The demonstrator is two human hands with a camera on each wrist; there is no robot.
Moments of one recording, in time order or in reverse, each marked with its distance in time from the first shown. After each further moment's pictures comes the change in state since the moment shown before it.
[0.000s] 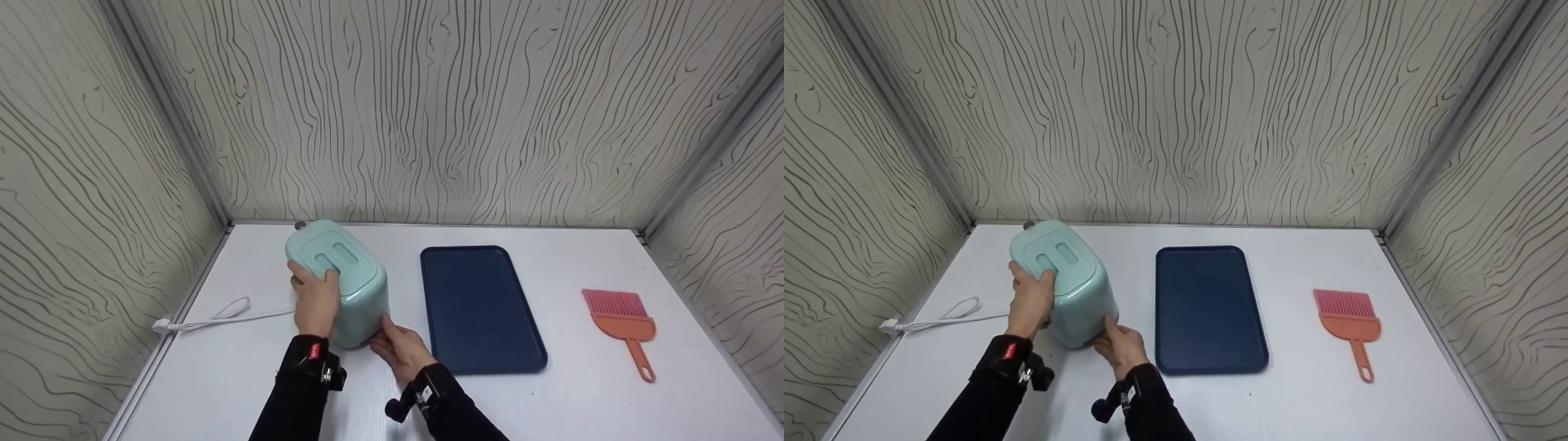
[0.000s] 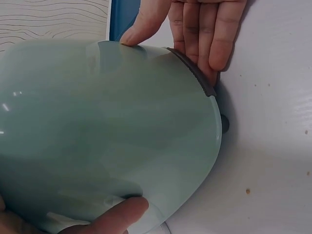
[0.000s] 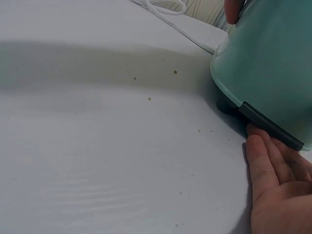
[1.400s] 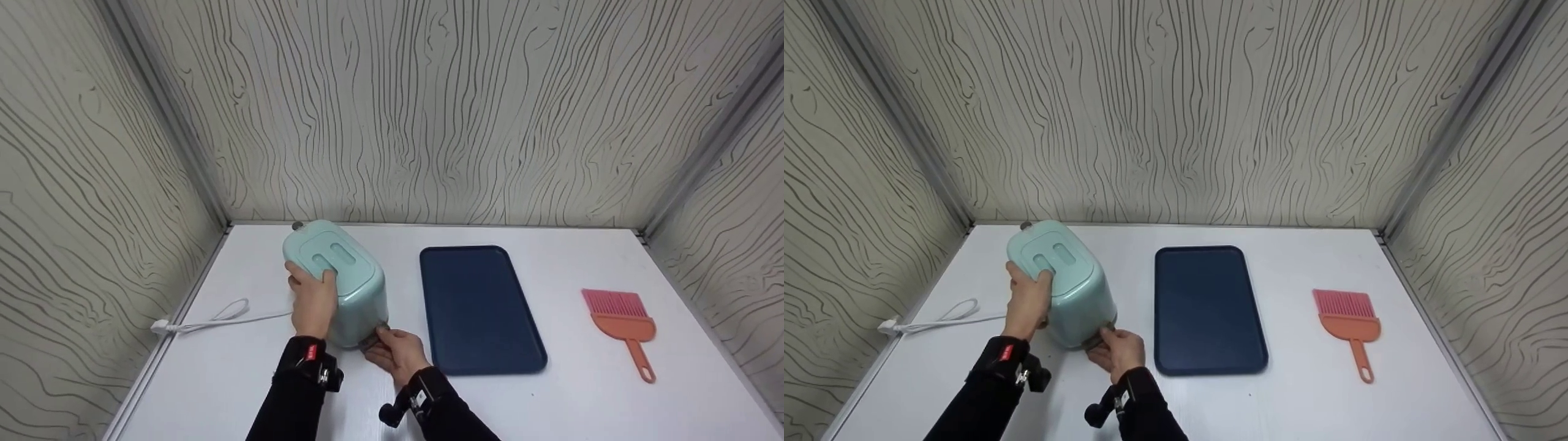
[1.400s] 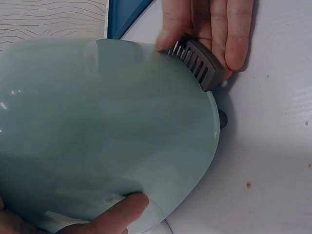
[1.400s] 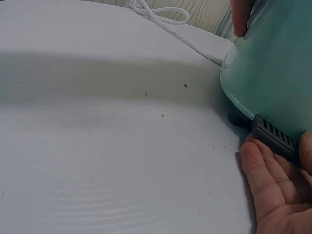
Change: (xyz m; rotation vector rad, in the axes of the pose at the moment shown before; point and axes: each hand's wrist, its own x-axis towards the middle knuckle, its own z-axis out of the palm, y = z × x) left_hand 0.002 -0.001 -0.003 -0.003 -0.027 -0.017; right_hand -0.001 0.007 0.004 0.020 0.100 0.010
